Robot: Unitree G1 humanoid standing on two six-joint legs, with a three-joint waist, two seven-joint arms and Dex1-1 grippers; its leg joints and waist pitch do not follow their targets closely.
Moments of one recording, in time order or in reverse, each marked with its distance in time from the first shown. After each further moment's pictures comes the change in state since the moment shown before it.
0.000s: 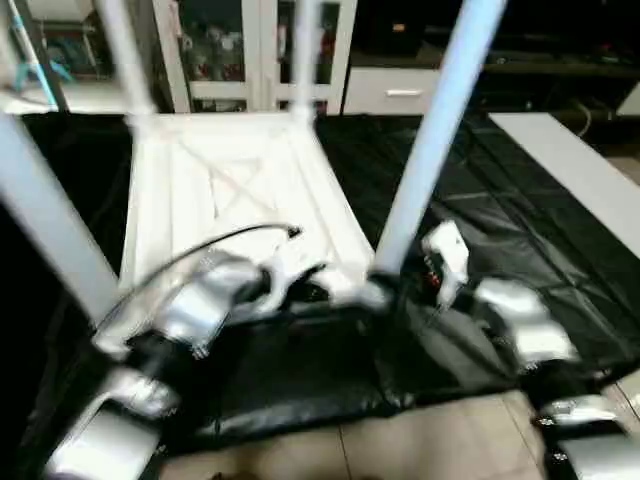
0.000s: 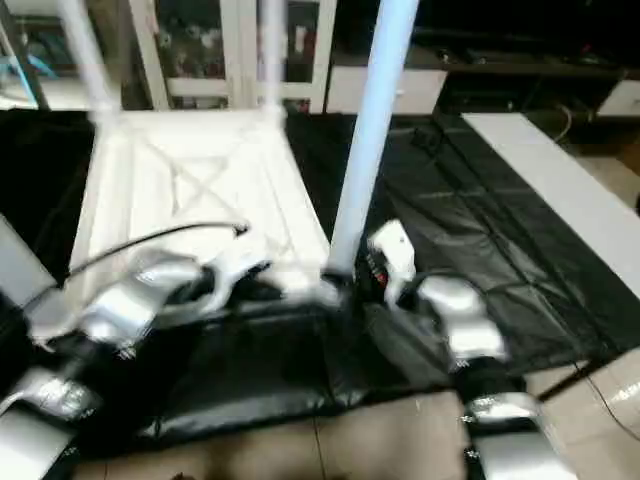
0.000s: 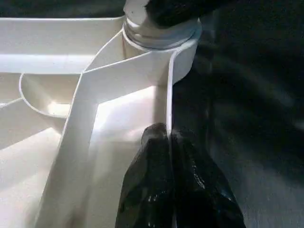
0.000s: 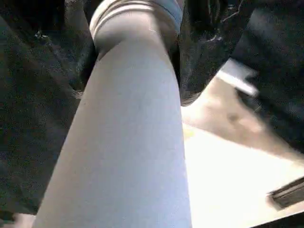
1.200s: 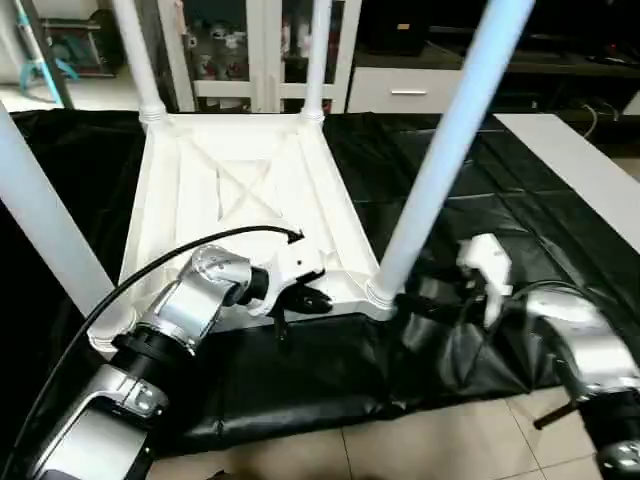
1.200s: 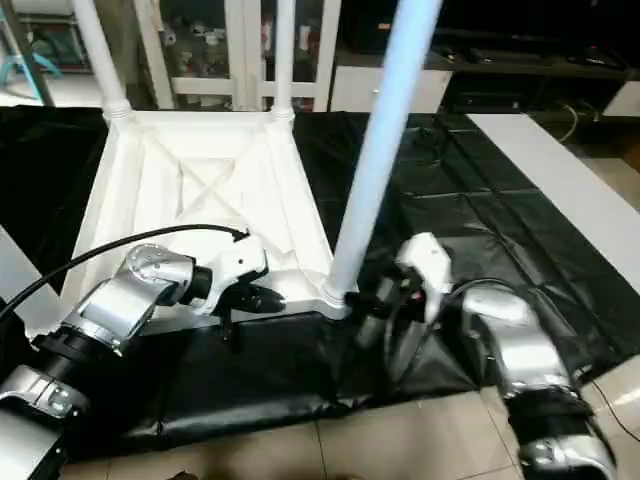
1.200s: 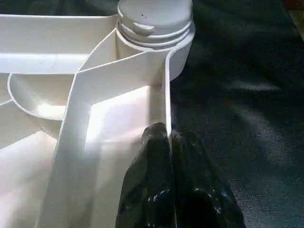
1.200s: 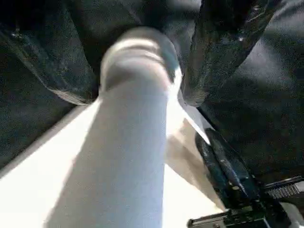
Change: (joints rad) left arm 0.019 0.113 -0.056 -0.062 -0.039 -0.059 -0.255; right arm 0.150 -0.220 0.067 -0.333 0.044 0.122 0.348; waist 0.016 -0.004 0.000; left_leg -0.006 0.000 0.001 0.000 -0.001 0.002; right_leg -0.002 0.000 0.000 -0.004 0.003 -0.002
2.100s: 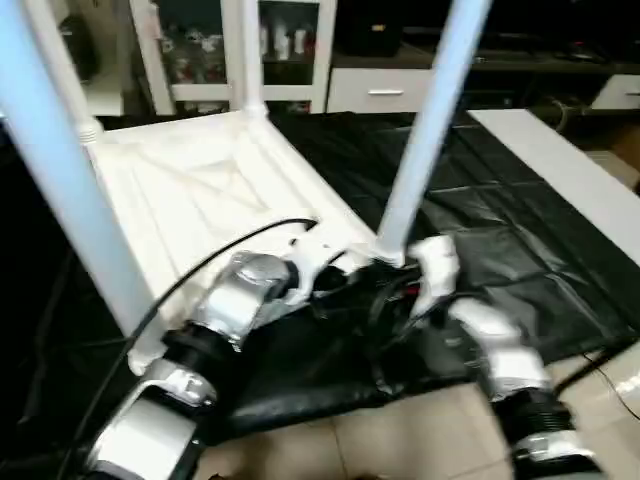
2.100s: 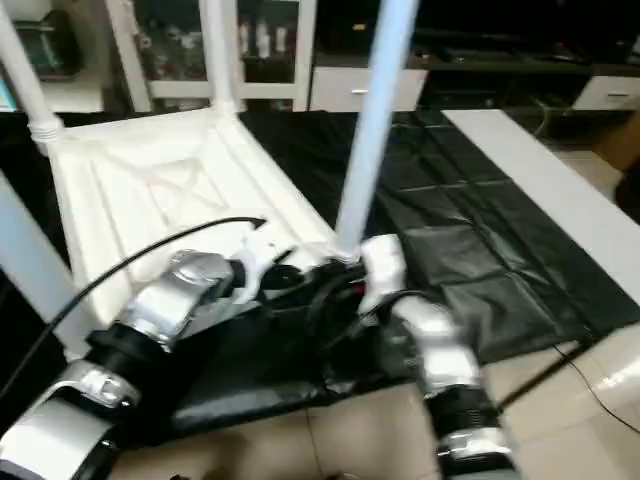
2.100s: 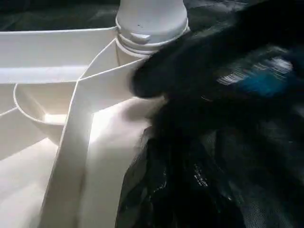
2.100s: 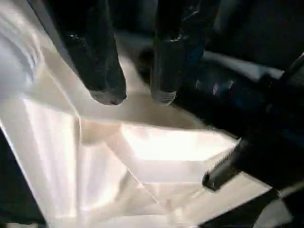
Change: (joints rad) left arm -0.056 -0.208 0.058 0.165 0.045 0.006 0.335; right arm -0.024 0.299 -0.052 0.156 -0.007 -0.060 -0.337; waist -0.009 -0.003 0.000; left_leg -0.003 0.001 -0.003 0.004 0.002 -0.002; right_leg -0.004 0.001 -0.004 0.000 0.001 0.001
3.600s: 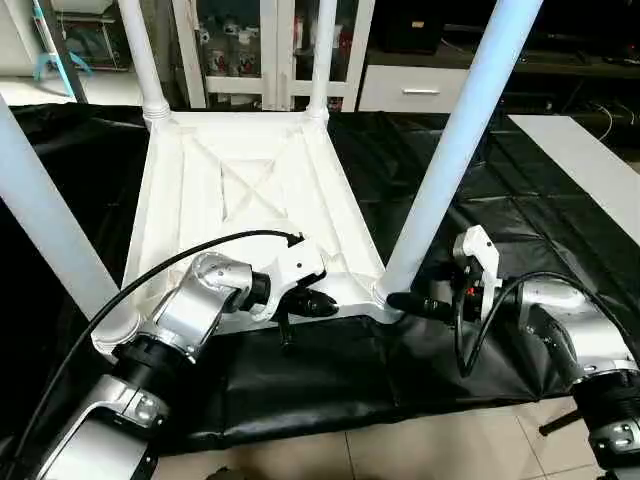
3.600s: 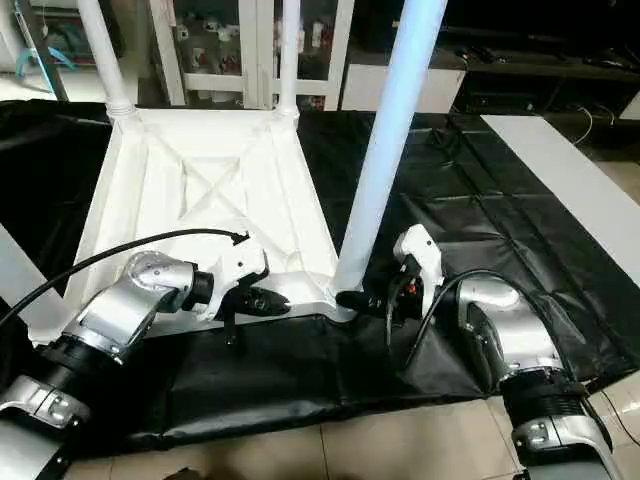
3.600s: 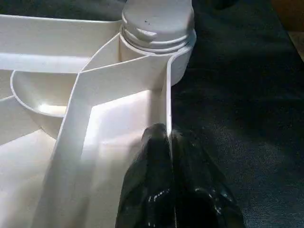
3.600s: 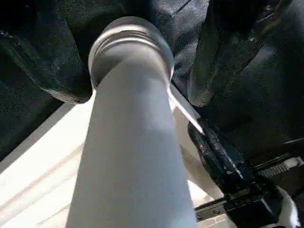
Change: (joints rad) left arm 0.097 0.199 -0.031 -0.188 -0.082 -0.008 -0.315; right arm -0.019 -0.319 0.058 -0.107 0.073 0.170 0.406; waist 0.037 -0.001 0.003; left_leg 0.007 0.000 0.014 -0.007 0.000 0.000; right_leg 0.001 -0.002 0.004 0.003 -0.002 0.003
